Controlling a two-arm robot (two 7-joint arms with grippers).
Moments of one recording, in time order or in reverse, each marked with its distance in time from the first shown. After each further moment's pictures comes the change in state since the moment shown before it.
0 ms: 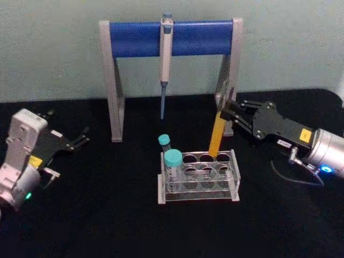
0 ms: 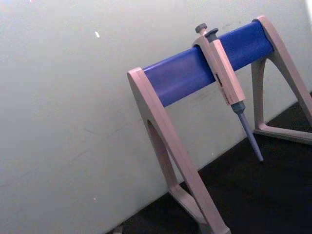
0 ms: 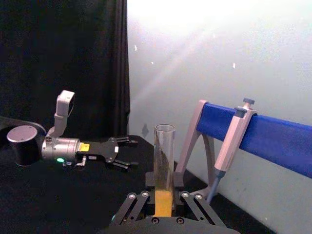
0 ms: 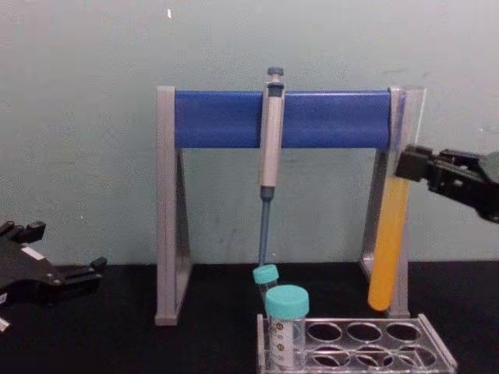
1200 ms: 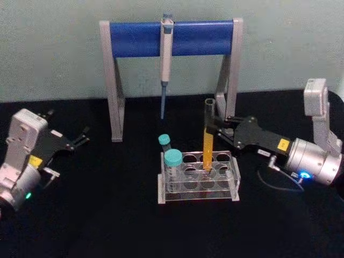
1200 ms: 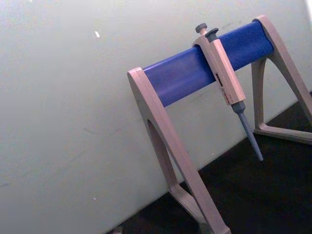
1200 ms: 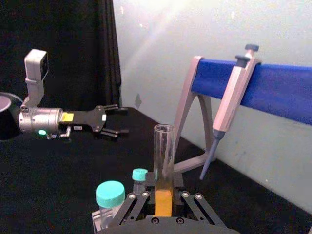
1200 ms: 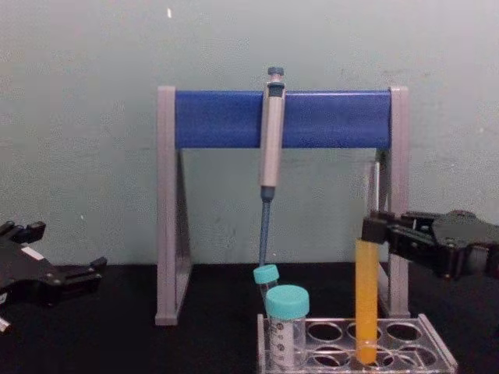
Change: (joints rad) left arm 0.000 0.000 0.000 0.000 0.000 0.000 0.000; right arm 0.053 -0.067 -0.056 0.121 -0.100 0.052 -0.047
